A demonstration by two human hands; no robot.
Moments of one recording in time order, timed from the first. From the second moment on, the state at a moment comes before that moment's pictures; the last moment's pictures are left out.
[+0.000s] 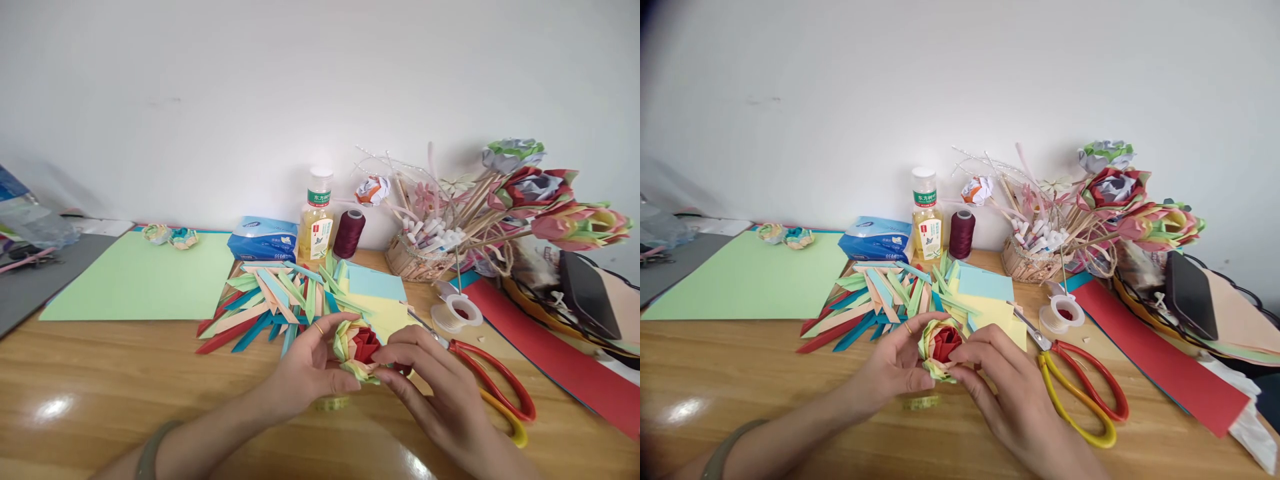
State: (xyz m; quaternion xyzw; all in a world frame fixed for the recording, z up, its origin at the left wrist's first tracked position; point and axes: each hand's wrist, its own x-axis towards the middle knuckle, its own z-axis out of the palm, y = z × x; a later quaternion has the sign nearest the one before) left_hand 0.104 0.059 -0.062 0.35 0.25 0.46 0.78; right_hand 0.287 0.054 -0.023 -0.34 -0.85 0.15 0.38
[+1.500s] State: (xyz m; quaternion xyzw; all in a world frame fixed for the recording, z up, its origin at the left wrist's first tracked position) left_hand 0.099 0.058 -0.055 0.31 0.24 0.45 0.80; right_hand 0.288 0.053 -0.022 -0.35 -0.82 0.07 0.45
